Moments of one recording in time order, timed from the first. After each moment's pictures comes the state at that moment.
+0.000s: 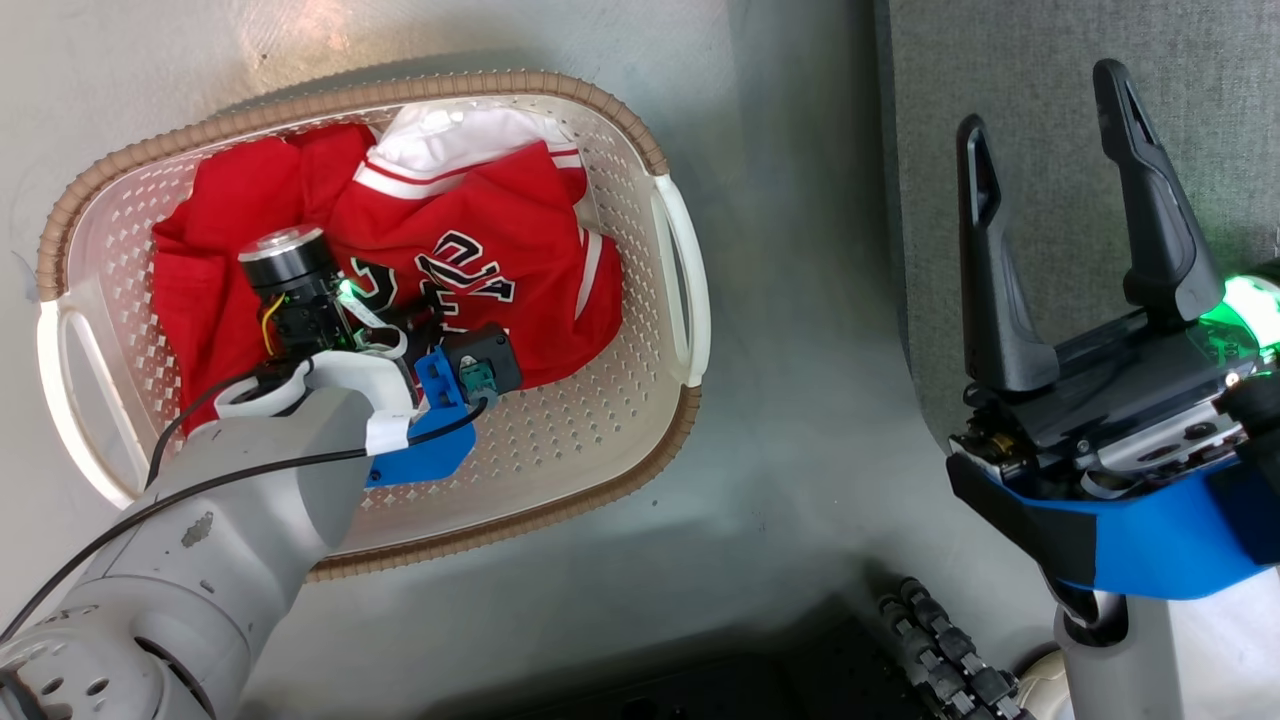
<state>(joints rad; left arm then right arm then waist) -1.06 0.19 -1.28 1.28 -0.02 -0.13 -0.12 -0.39 -0.05 0.13 -0.27 0.00 0.13 -0.26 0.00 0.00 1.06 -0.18</state>
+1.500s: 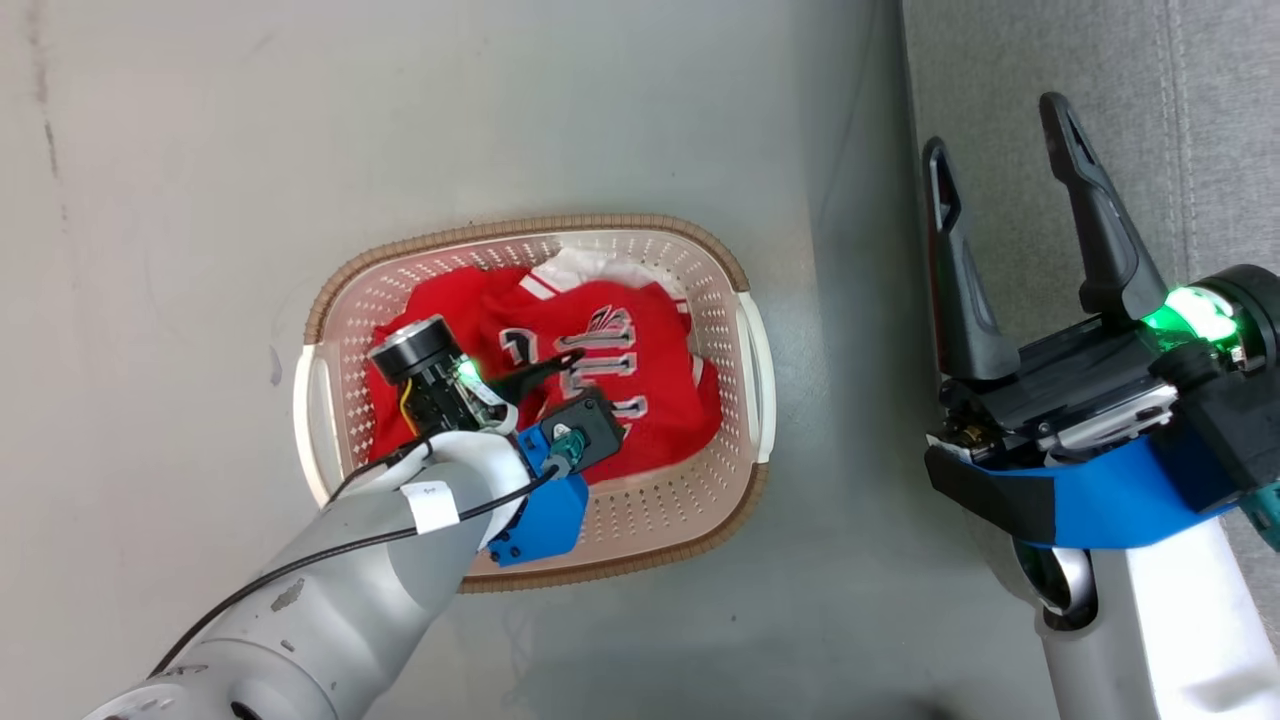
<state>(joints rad) -0.93 0.10 -1.28 1.17 -0.27 -0.13 -0.26 -0.40 -0.05 0.13 -0.14 0.02 0.13 -0.26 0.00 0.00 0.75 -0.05</state>
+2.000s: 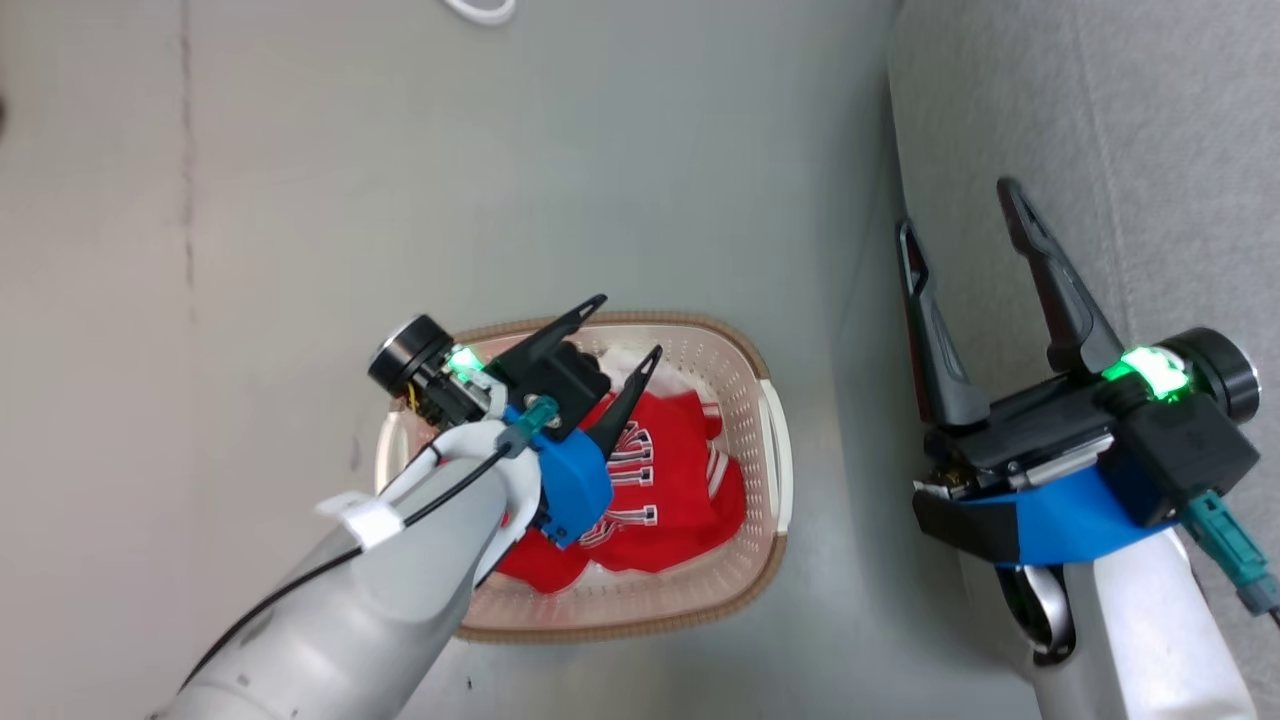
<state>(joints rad) -0.83 0.16 -1.03 0.86 -0.39 -0.08 -0.26 -0.34 -0.05 0.12 -0.06 0.00 0.13 -0.26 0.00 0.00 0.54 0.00</state>
